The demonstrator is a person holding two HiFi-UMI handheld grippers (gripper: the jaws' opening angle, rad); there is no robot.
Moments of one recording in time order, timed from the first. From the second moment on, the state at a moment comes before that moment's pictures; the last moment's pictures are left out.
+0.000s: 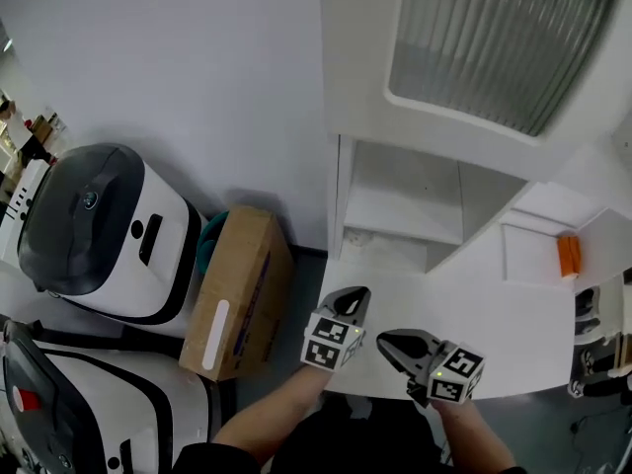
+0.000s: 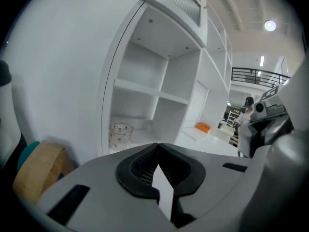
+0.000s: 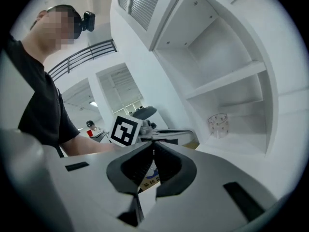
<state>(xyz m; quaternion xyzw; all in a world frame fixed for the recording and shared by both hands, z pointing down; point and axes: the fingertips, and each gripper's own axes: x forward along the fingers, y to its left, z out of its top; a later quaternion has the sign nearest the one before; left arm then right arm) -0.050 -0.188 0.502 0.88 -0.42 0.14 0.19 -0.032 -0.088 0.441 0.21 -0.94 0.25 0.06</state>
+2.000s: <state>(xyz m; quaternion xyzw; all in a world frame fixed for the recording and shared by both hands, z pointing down) 0.062 -0.037 0.309 0.92 -0.39 0.07 0.09 0.120 -0.025 0.279 0.26 -0.96 0.10 -0.06</state>
